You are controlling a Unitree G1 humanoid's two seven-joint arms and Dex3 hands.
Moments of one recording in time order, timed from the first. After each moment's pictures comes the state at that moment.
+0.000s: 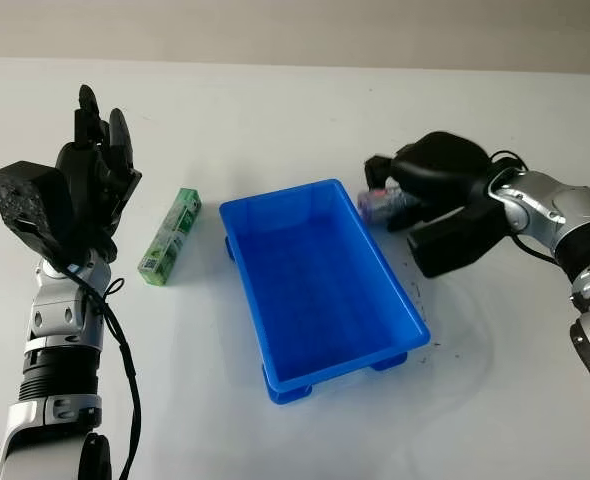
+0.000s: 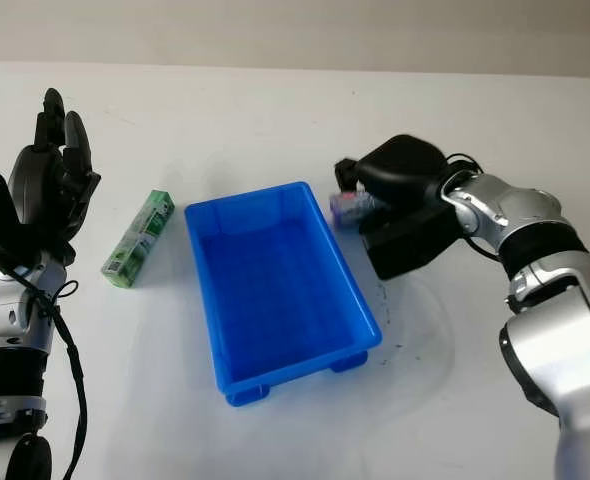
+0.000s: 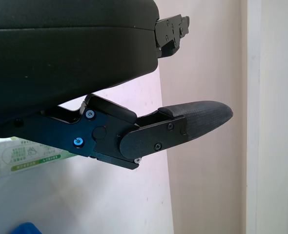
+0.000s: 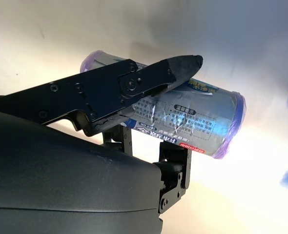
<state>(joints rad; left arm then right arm) -0.55 0.31 0.26 0.34 -0.18 0.05 -0.09 -1.14 -0.68 0.58 1.17 -0.87 -0.60 -0.18</state>
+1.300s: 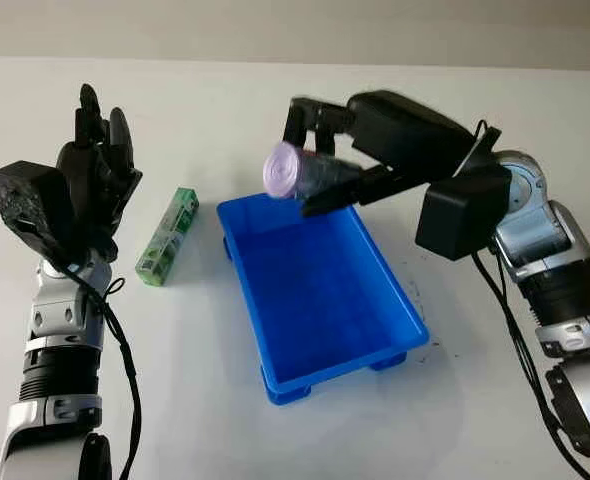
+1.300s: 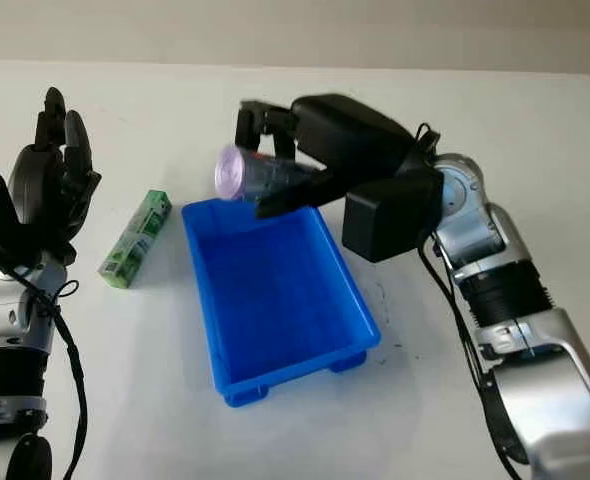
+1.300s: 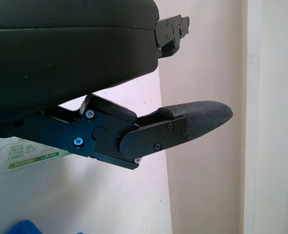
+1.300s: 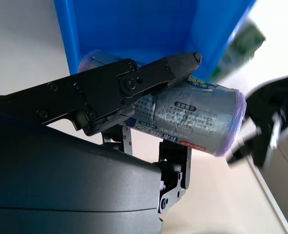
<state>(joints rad) -0.55 0.31 0.26 0.34 -0.18 0.05 -0.09 -0.82 -0.56 0.27 0.32 -0.21 -0.38 0.59</state>
